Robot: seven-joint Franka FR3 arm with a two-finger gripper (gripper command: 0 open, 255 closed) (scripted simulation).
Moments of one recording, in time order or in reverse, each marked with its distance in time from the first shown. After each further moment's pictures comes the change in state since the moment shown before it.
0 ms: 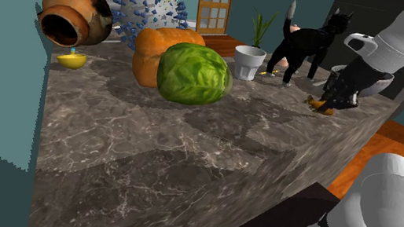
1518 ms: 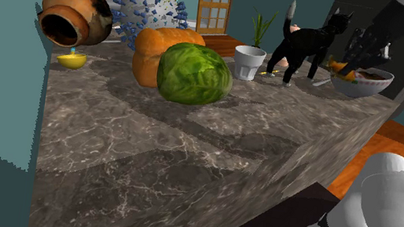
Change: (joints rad) arm 0.038 0.210 0.050 0.396 0.054 -0.185 -0.014
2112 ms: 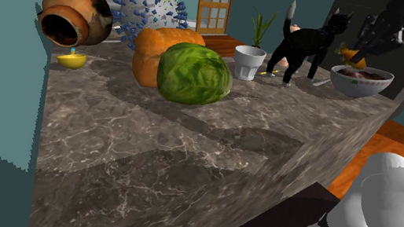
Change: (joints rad) arm 0.004 0.056 -0.065 0.128 -0.040 -0.056 -0.071
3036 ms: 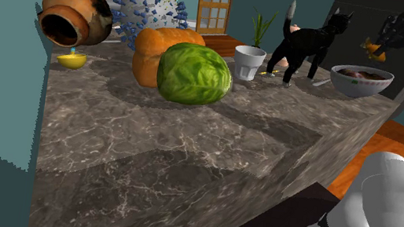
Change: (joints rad) arm 0.047 0.076 -0.338 0.216 -0.200 -0.019 -0.311
